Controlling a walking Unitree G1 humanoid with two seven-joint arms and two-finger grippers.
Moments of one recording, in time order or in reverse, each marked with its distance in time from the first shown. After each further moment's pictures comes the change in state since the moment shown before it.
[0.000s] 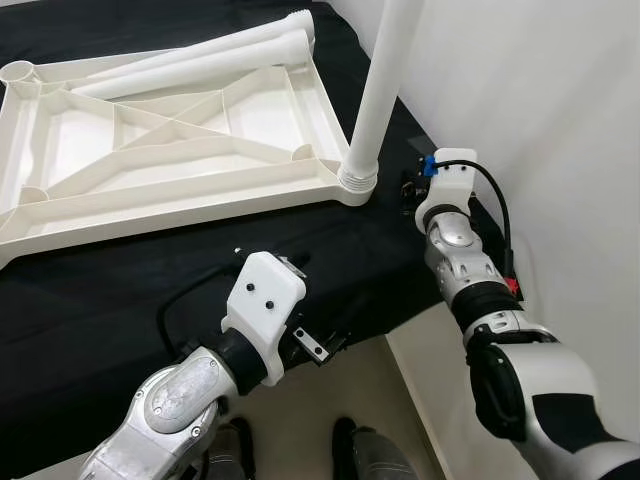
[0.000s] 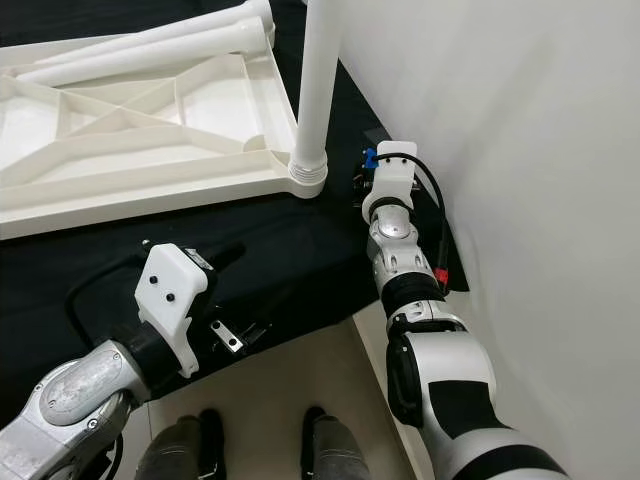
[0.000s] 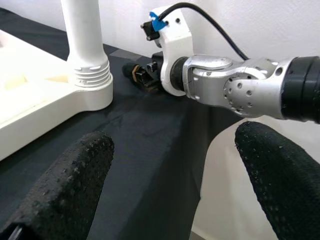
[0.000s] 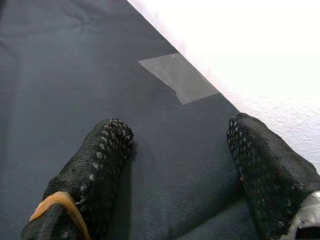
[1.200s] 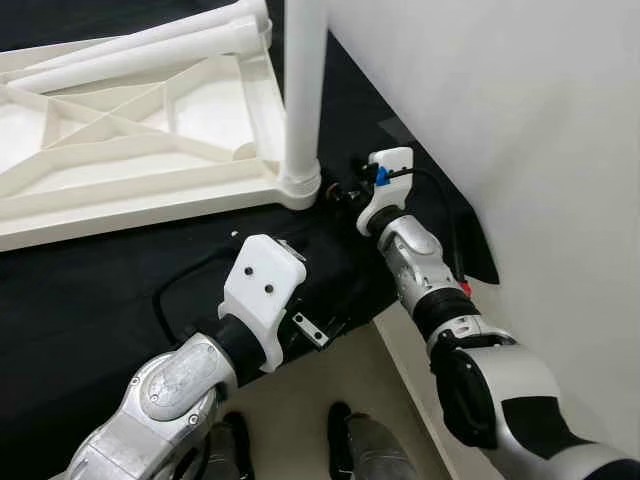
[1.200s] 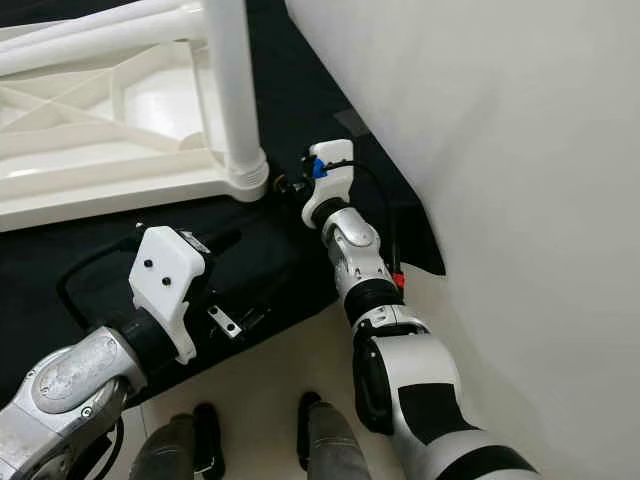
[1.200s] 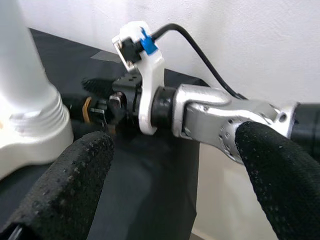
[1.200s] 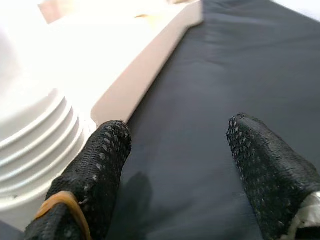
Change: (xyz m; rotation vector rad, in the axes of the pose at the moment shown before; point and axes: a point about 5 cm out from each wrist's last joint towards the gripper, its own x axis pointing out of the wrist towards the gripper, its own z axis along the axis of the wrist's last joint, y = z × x) left arm 0.004 0.007 0.010 0.020 -0.003 0.018; right arm -0.031 0.087 -0.002 0.133 -0.156 0.722
